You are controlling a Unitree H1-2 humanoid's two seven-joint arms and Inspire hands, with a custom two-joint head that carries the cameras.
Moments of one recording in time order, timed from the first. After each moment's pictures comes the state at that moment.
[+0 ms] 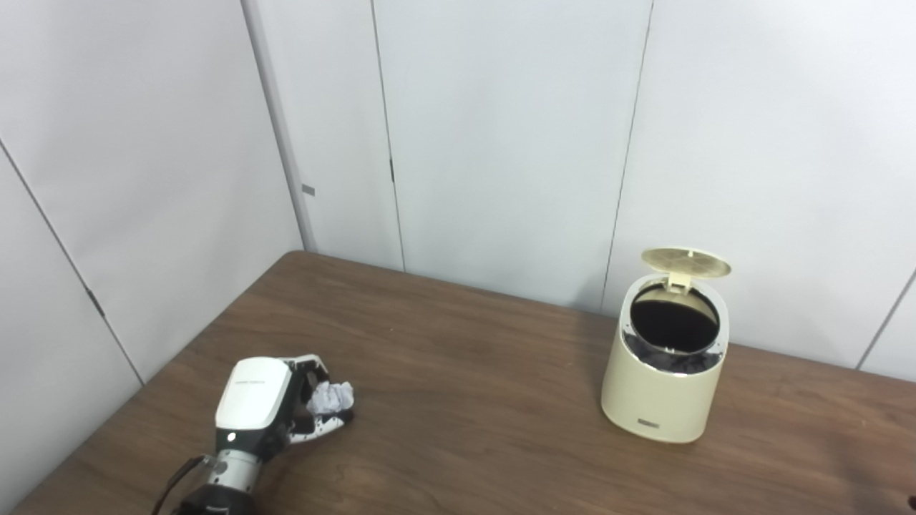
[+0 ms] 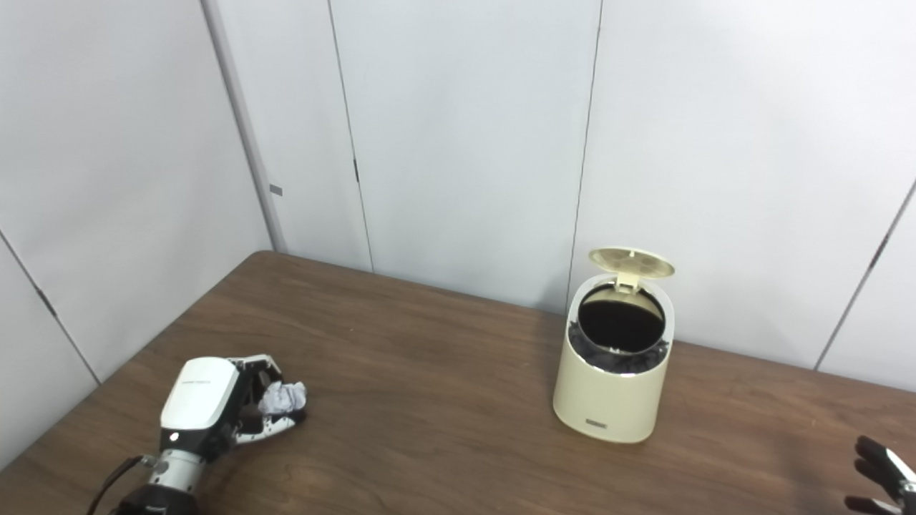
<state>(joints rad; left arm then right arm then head) 0.01 0.55 0.00 0.23 0.81 -0.07 0.53 -0.02 -0.26 -0.11 0.01 -0.22 -0.36 -0.08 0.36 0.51</state>
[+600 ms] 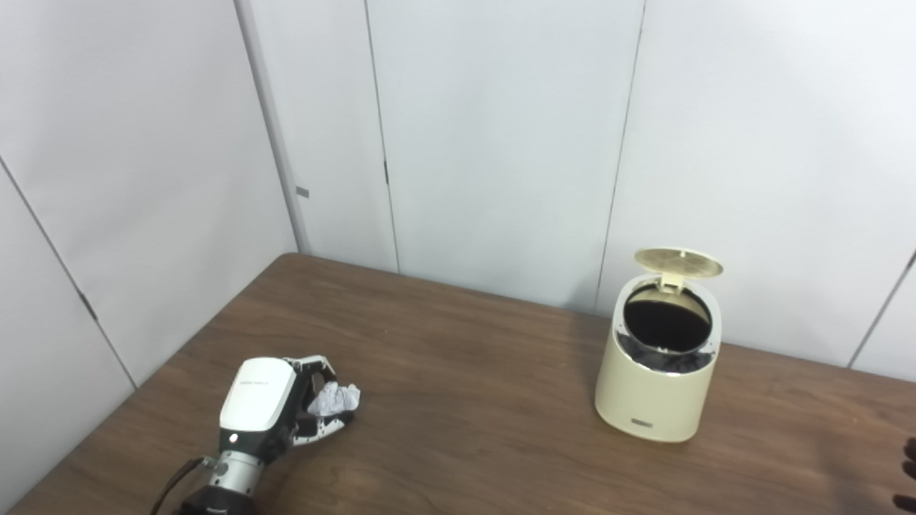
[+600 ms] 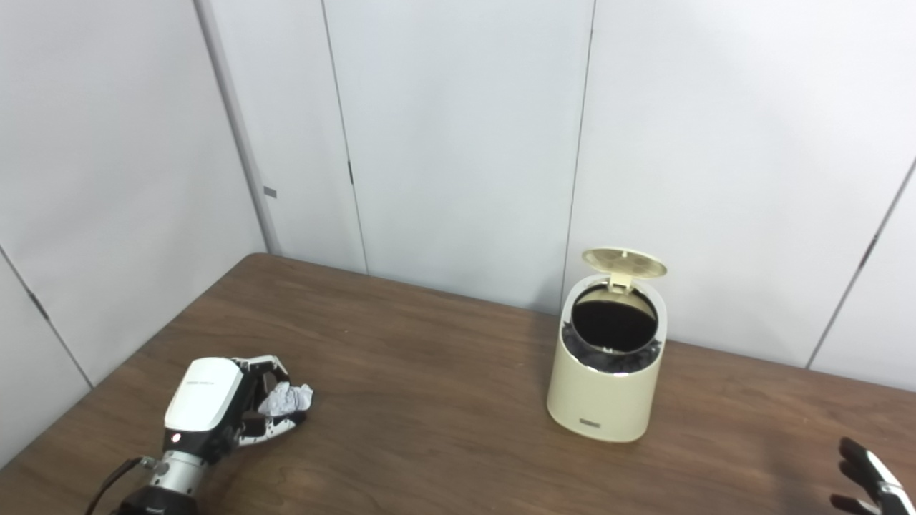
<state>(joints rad) 0.00 0.54 0.00 0.25 0.79 -0.18 0.55 0.00 -0.23 -0.10 -0.04 -0.27 -0.30 -0.08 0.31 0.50</state>
